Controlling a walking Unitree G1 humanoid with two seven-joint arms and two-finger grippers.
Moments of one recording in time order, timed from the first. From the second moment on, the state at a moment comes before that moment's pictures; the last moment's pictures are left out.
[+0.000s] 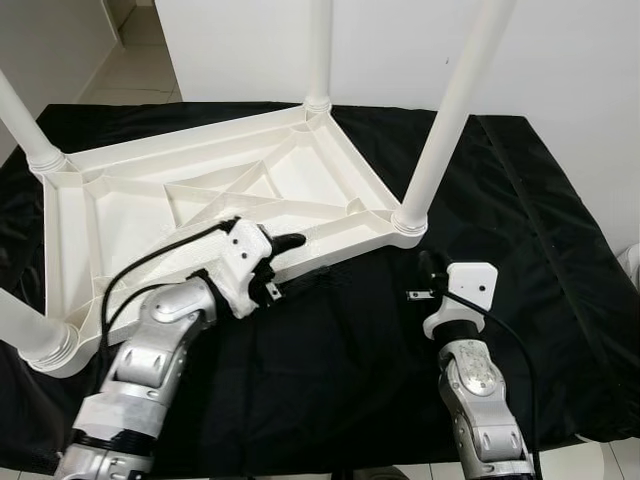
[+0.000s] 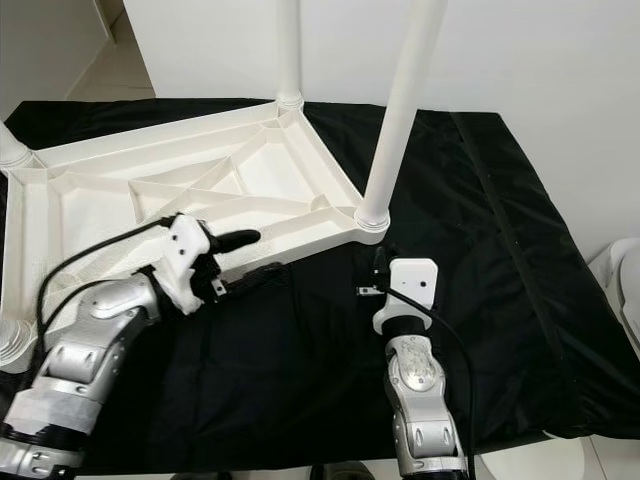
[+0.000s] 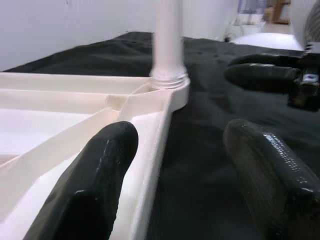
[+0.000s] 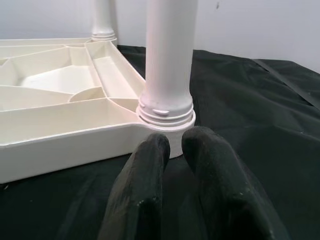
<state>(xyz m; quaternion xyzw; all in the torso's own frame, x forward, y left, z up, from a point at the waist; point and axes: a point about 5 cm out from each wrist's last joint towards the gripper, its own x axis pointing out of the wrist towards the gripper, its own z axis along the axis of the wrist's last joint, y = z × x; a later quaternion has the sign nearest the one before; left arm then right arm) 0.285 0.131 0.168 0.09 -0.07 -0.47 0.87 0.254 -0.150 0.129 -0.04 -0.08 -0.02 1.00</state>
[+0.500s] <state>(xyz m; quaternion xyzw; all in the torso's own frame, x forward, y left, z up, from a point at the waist) 0.294 0.171 0.153 0.04 -0.06 -0.36 0.93 0.257 -0.154 0.129 -0.04 -0.09 -0.03 0.99</state>
